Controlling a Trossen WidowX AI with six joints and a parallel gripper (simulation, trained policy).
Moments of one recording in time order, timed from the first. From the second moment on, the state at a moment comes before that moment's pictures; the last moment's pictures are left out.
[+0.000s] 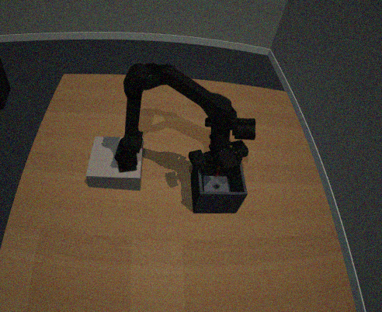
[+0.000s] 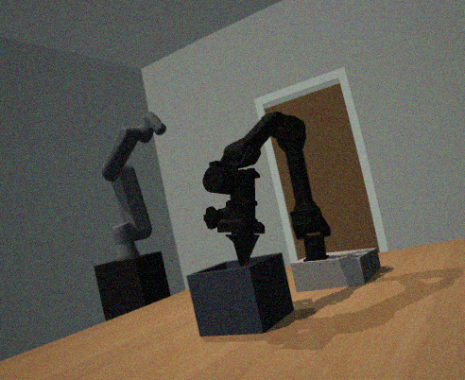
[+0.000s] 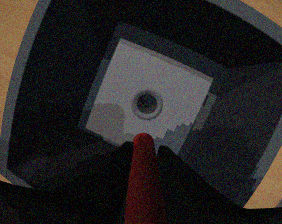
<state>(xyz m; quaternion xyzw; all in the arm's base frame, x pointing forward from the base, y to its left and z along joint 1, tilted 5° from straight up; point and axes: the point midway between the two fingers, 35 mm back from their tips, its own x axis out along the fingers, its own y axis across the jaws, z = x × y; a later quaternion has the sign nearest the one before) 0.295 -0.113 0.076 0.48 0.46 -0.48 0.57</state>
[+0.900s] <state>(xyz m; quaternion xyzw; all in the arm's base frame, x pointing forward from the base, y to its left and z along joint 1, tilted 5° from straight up) 0.302 -0.129 0.025 0.46 0.50 -0.47 0.57</state>
